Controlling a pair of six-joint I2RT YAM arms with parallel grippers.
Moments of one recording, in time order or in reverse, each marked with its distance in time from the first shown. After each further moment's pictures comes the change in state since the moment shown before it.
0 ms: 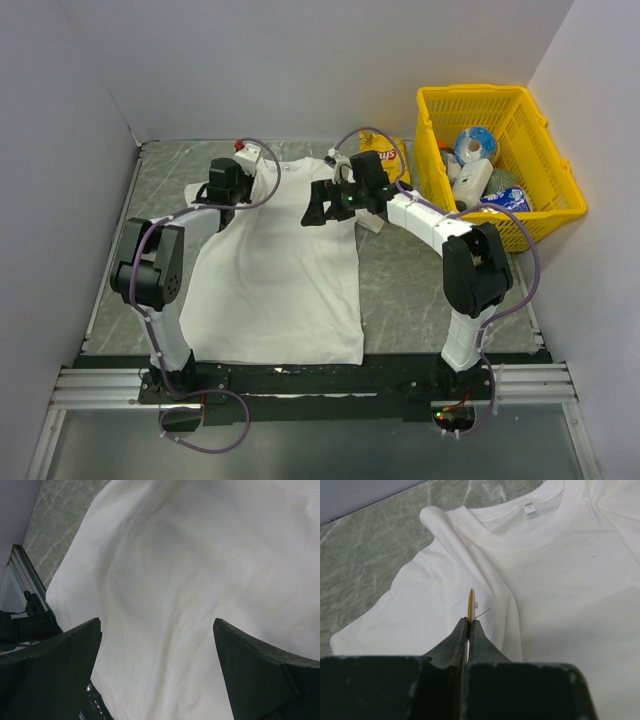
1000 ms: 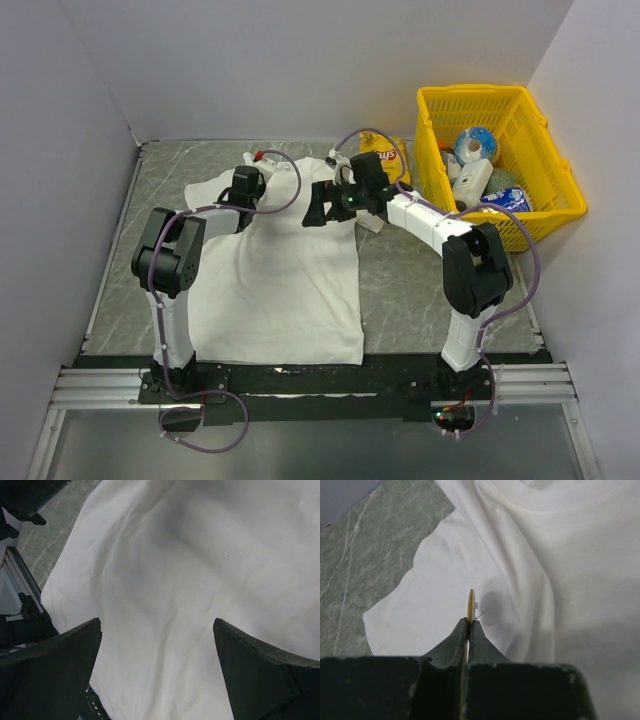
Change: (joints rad) left arm -0.089 0.157 0.074 -0.024 -0.357 0.173; right arm -0.001 -0.001 -0.008 -0.004 0.024 -0.002
